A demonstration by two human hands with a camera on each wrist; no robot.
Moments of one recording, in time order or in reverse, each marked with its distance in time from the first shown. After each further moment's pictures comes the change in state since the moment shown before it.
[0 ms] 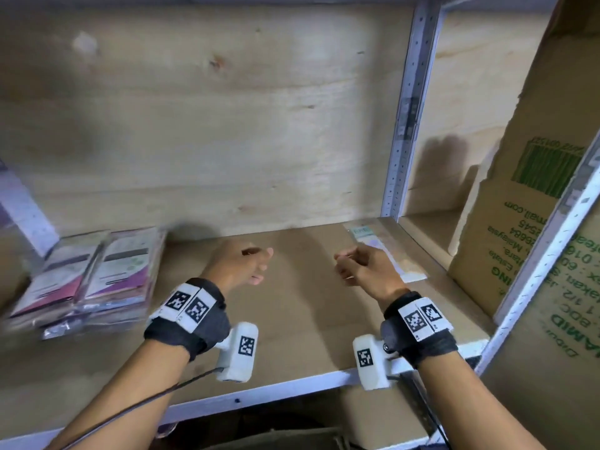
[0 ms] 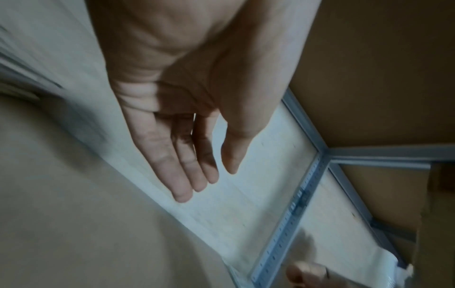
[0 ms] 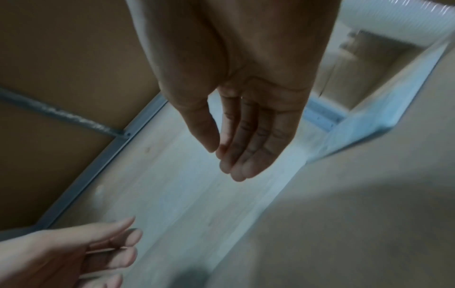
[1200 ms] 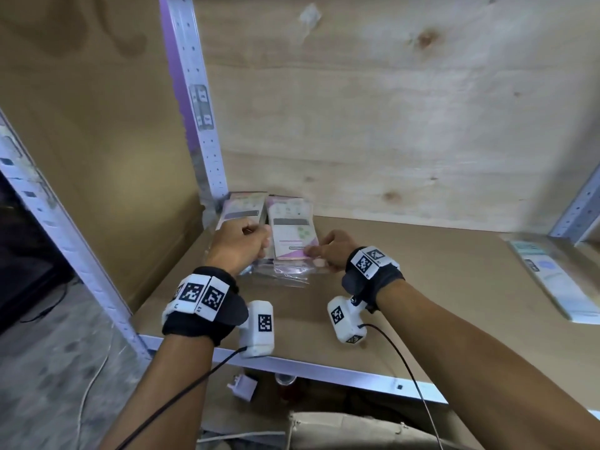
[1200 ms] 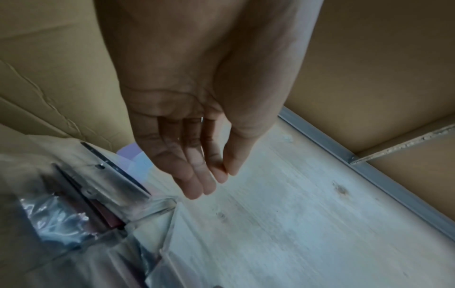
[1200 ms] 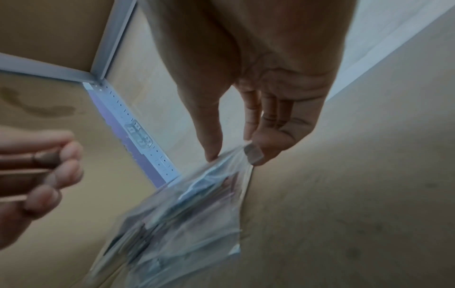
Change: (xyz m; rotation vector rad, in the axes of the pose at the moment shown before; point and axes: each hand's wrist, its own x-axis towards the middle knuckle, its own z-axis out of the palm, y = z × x) left_hand -0.096 -0.071 -0.235 0.000 0.508 -0.108; right_hand 0.045 -0.041 0.334 -0.365 -0.518 0.122
